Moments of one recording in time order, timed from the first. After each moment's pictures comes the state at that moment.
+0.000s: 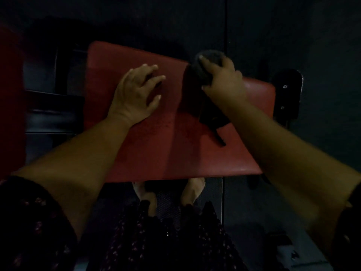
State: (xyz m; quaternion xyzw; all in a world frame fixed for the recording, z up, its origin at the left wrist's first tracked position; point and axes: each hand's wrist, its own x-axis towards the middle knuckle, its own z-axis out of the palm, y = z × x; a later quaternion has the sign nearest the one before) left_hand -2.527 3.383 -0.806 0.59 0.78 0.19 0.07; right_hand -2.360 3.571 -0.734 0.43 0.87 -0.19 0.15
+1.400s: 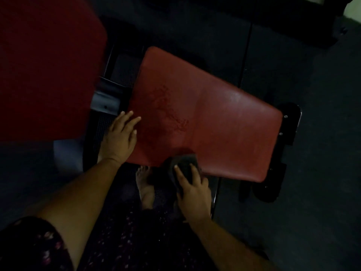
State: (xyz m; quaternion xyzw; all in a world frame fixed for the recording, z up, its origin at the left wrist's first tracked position) left_hand -2.500 3.198 -0.784 0.35 0.89 0.22 0.20; right_hand -2.252 3.299 -0.719 0.35 0.89 -0.22 0.21
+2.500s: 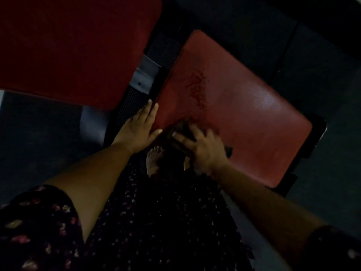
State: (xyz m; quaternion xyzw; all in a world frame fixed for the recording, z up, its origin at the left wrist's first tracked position) left_hand -2.498 3.168 -0.770 0.35 0.86 0.07 0.36; right_hand -2.347 3.362 -0.727 0.03 0.97 -0.10 0.24
